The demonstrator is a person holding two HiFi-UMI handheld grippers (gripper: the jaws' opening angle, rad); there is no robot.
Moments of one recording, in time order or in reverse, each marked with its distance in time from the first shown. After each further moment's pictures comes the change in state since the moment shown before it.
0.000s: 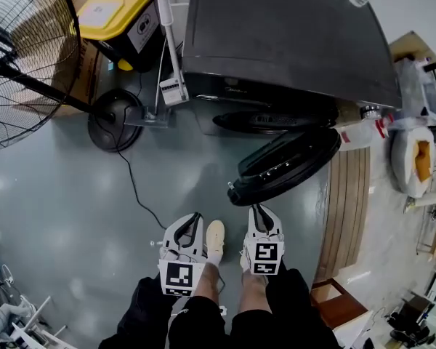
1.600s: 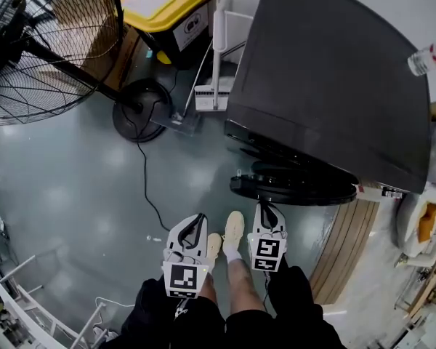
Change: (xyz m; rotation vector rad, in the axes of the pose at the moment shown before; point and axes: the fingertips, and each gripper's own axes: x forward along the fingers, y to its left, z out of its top) left arm 0.061 0.070 0.059 -0.123 0.000 0.243; right arm 0.125 -0.019 0.100 -0.142 -0.028 0.151
